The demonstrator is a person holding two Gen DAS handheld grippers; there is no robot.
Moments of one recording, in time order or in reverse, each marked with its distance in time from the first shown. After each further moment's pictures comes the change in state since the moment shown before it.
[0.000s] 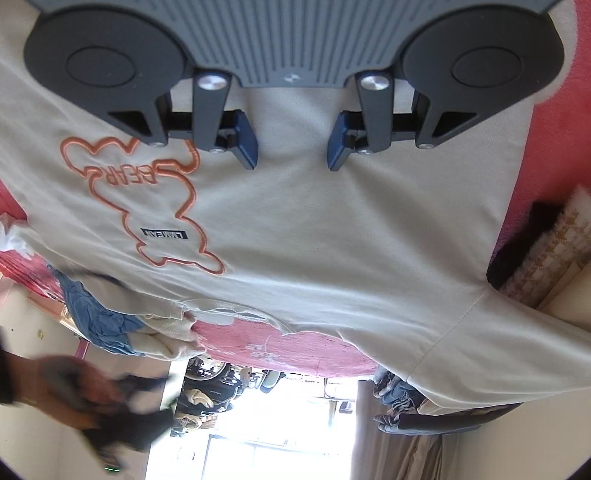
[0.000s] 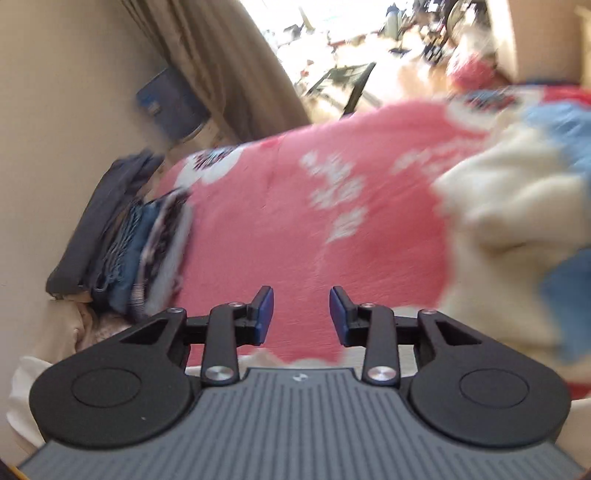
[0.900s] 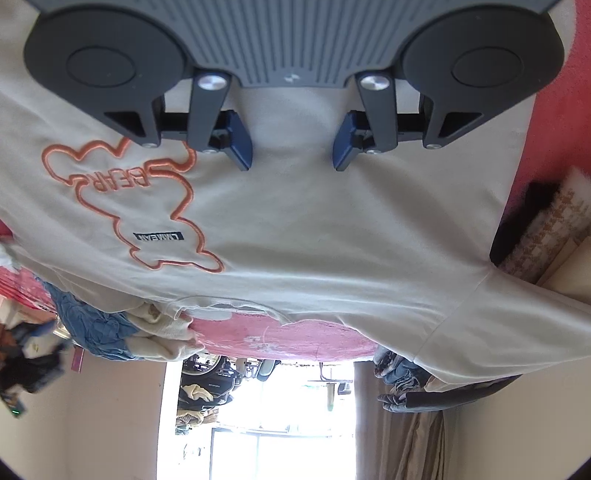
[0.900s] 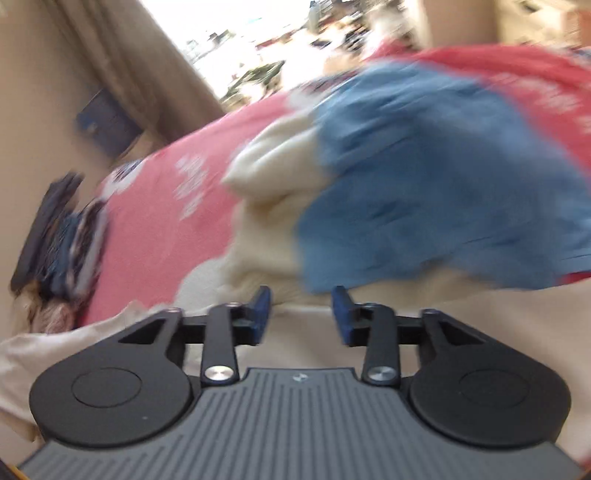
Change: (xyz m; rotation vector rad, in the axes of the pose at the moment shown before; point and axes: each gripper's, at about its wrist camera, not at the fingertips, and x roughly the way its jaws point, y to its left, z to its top) left arm 0.008 -0.015 -0.007 0.087 -0.055 0.072; right arm -0.094 -0.172 -0.049 0.209 -0.010 -0.184
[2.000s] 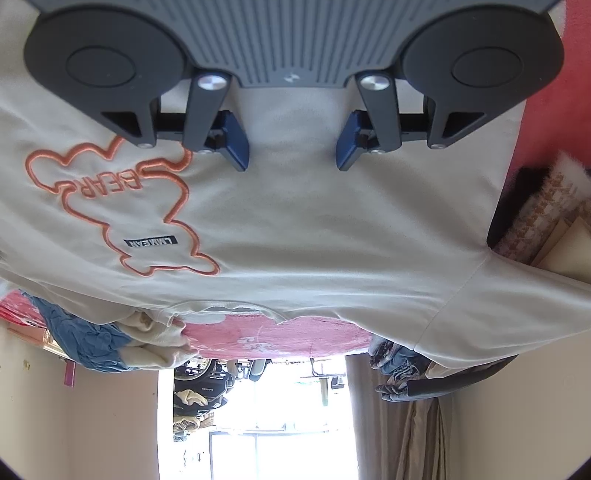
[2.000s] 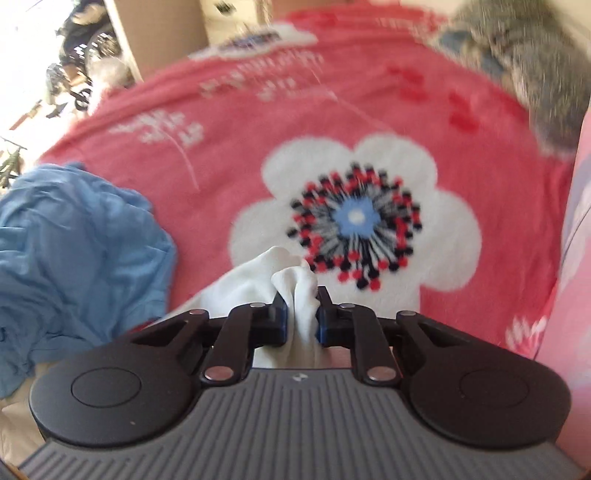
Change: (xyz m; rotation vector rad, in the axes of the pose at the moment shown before) left arm 0.004 -0.010 0.001 0.051 -0.008 0.064; right arm -0.077 -0.193 0.008 0.310 -0.089 -0.582
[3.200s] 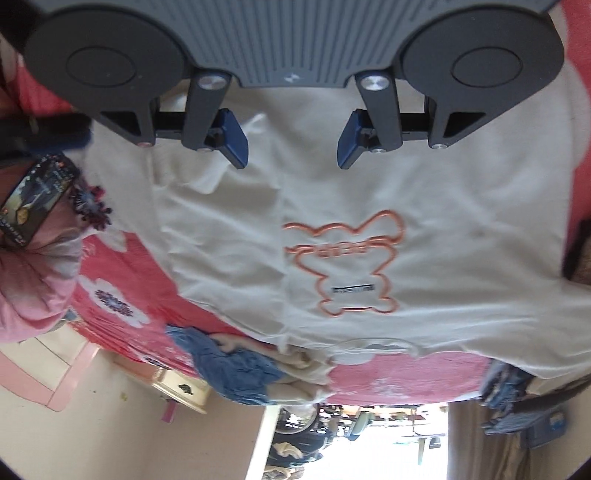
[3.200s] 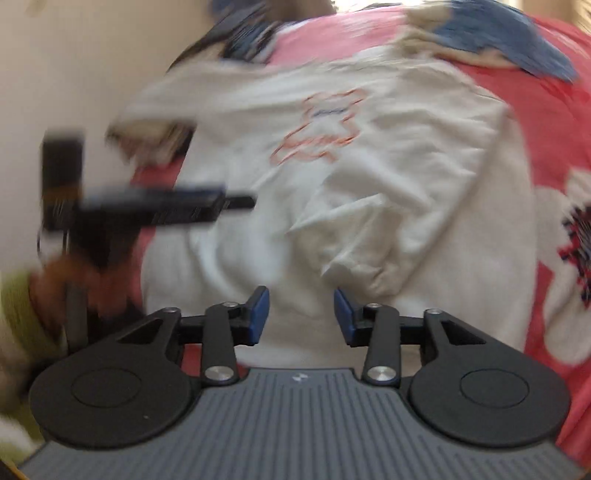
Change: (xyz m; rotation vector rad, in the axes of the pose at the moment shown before) left arm -0.129 -0.079 0.021 0.007 0.243 -0.378; right arm -0.273 -0.005 -0.359 -0.508 0.279 0.844
